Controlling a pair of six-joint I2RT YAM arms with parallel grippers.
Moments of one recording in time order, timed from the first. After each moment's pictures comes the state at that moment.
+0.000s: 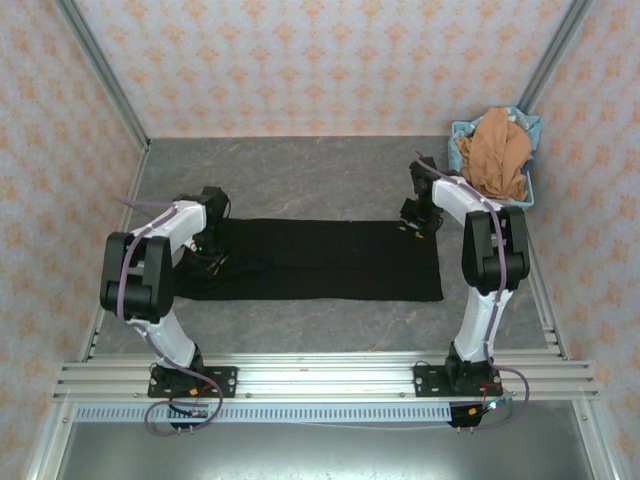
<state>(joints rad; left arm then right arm) -0.03 1.76 1.11 -1.01 -0.09 -1.19 0.14 1.98 1.43 -0.87 -0.05 0.58</state>
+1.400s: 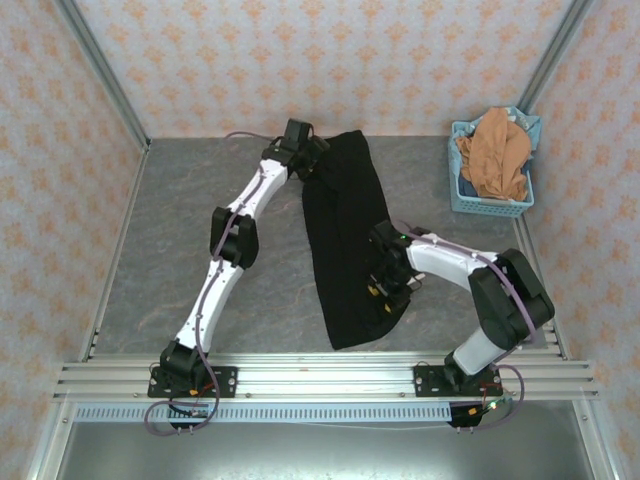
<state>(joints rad) -0.29 2.84 2.77 -0.67 0.09 -1.12 0.55 1.58 0.92 -0.89 -0.19 1.45</state>
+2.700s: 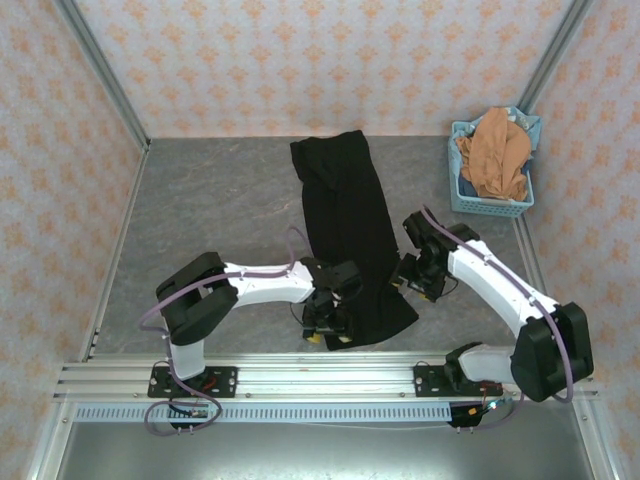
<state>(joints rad) -1.01 1.85 1.14 -0.80 0.36 -1.00 0.40 1.26 0.91 -1.09 -0.13 0.84</state>
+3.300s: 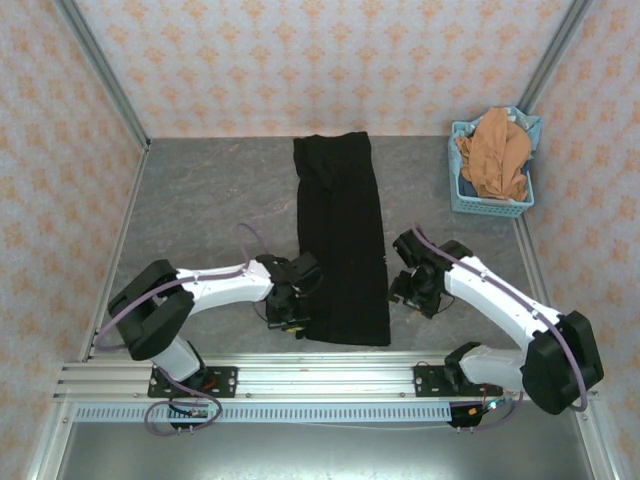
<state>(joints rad) -0.83 1.58 0.86 -0.78 0.23 -1.04 0.55 1.20 0.79 -1.06 -0.11 0.96</state>
